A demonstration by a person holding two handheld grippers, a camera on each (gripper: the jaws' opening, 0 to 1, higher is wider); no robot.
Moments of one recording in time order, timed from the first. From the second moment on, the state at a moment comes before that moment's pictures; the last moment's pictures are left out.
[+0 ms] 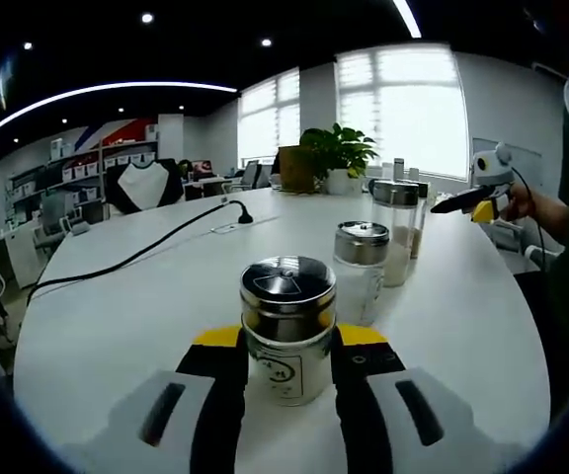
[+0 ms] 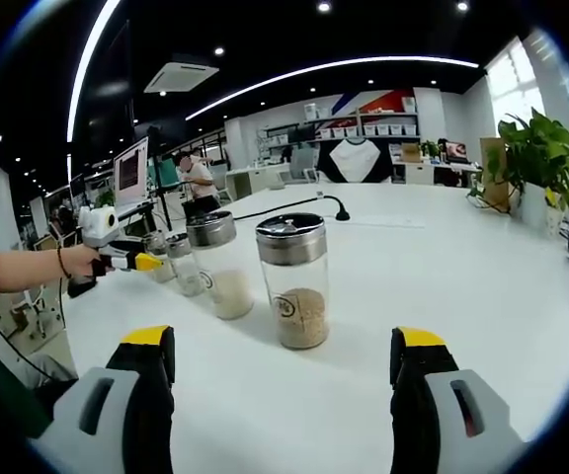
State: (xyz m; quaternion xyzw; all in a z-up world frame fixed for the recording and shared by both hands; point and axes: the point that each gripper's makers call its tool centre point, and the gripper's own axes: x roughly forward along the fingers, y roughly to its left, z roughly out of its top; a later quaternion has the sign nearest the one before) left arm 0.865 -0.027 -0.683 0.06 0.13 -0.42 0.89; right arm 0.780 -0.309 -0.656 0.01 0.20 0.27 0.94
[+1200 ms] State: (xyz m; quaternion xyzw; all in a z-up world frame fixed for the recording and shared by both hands) left arm 0.868 -0.023 -0.683 0.04 0.13 -0.35 0.93; right arm 0.779 -0.312 -0.659 0.01 0.21 0.27 0.94
